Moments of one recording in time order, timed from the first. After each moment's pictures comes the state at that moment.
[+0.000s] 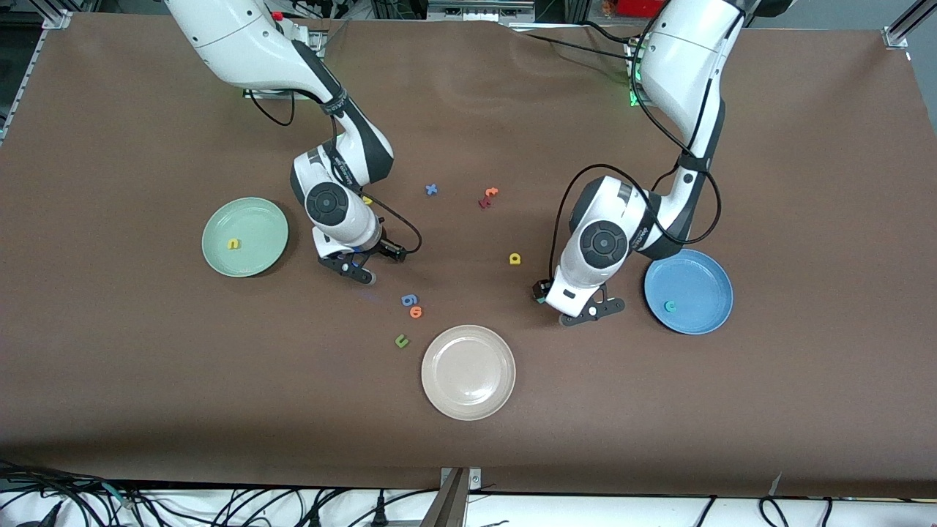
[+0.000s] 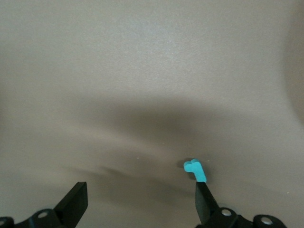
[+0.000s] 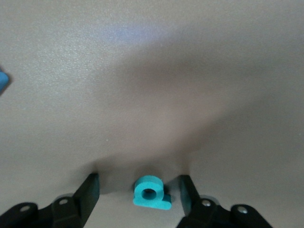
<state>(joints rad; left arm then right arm) -0.56 0.72 0.10 -1.60 -0.14 2.23 -0.70 0.42 0.60 0.13 -1.94 0.06 2.47 0.90</state>
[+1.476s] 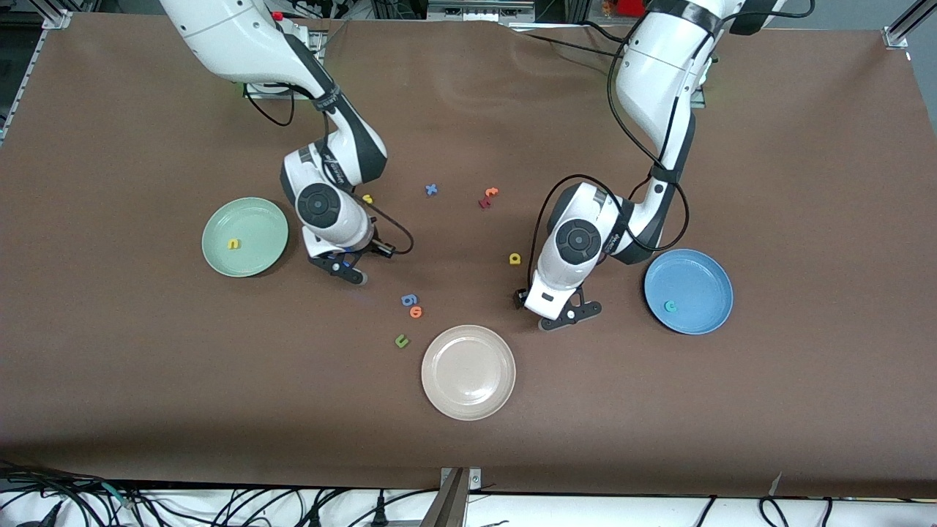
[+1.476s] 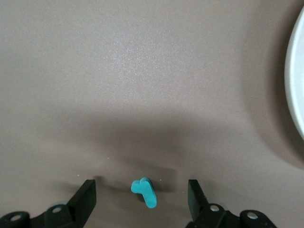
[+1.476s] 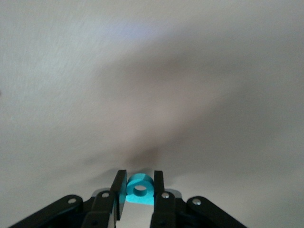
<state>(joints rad) -0.61 0.81 0.11 -1.55 -0.16 2.37 -0.77 0.41 0.53 0.08 -1.93 0.06 2.31 0.87</state>
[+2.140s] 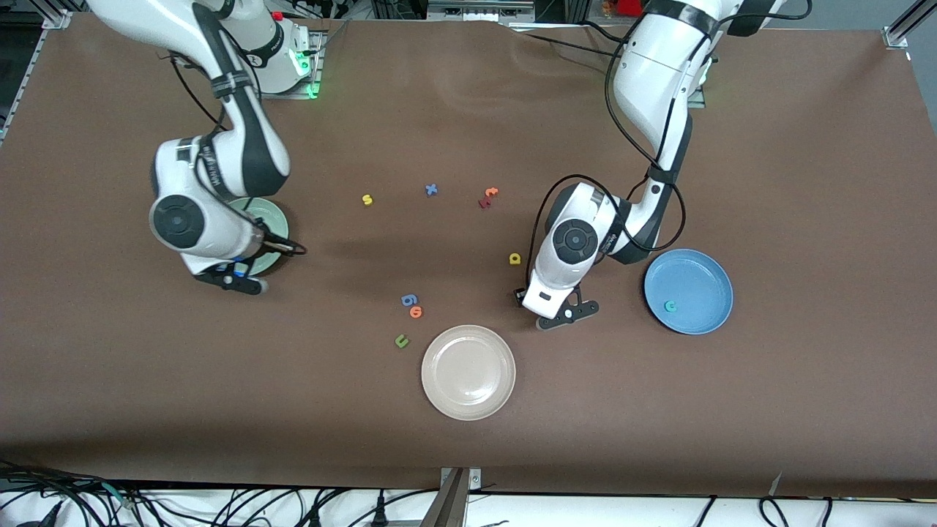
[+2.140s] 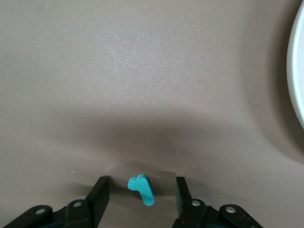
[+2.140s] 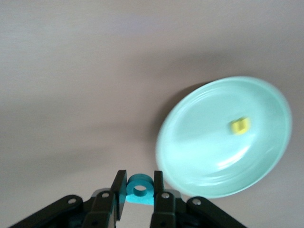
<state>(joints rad) -0.61 0.81 0.10 -1.55 -0.16 2.37 -0.77 0.38 0.38 -0.22 -1.89 0.06 1.99 0.35</state>
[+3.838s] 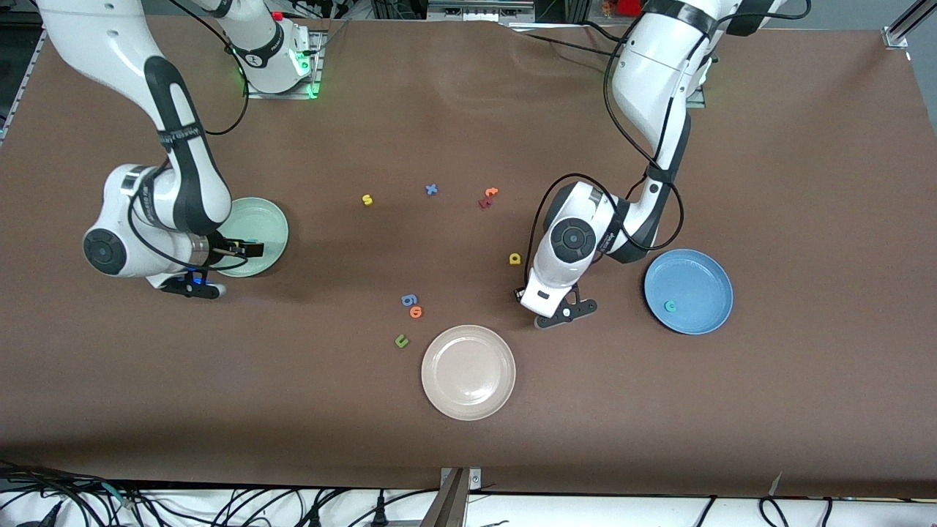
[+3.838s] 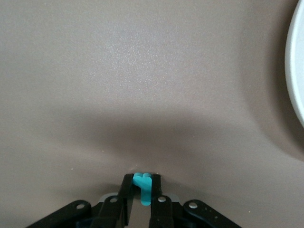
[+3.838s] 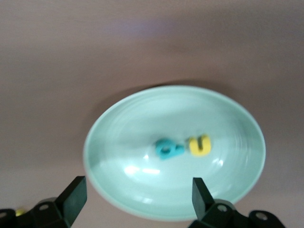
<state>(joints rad) -0.62 0.81 0.10 -1.55 -0.16 2.37 -0.77 0.26 0.43 -0.25 -1.92 0.21 1.96 0.07</state>
